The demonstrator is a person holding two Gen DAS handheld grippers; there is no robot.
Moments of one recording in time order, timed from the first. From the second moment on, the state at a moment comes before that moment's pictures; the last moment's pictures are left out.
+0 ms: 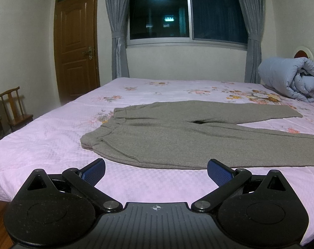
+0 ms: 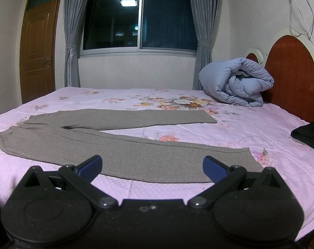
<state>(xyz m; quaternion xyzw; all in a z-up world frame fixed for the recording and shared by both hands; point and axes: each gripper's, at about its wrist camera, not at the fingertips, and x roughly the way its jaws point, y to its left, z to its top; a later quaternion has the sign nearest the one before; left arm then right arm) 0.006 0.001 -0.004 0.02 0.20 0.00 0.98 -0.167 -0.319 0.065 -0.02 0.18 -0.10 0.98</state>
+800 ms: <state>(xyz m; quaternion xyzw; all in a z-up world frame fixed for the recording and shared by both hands) 0.335 0.150 0.022 -0.03 0.31 0.07 0.95 0.026 -0.394 0.117 0.00 0.20 -0.12 0.97</state>
